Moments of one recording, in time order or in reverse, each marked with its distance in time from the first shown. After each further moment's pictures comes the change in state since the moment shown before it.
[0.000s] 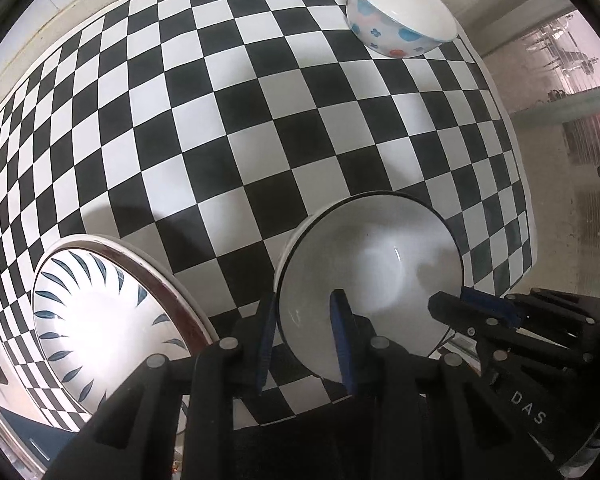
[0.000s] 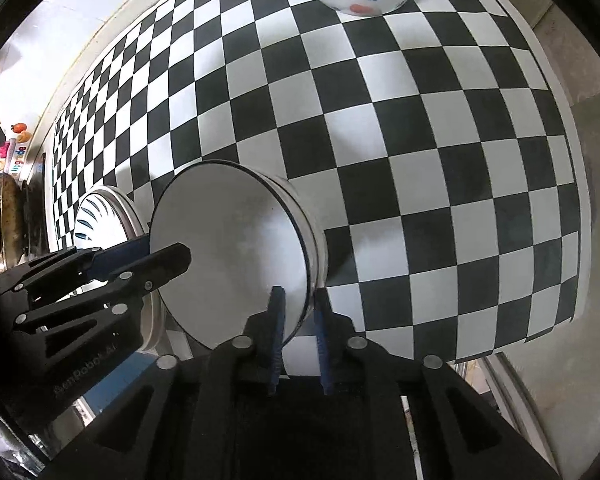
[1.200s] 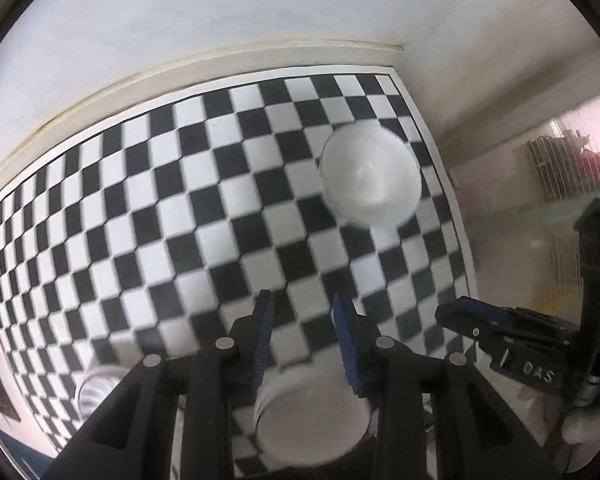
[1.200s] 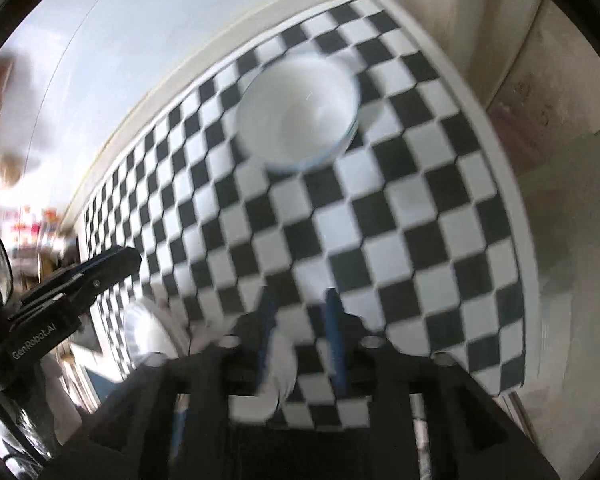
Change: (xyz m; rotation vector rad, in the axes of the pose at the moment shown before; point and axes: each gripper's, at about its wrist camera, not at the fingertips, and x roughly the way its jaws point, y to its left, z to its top) left arm -0.080 -0.010 0.130 -0.040 -0.163 -0.055; right arm -0.101 -0.072 0.089 0.119 -0.163 0.118
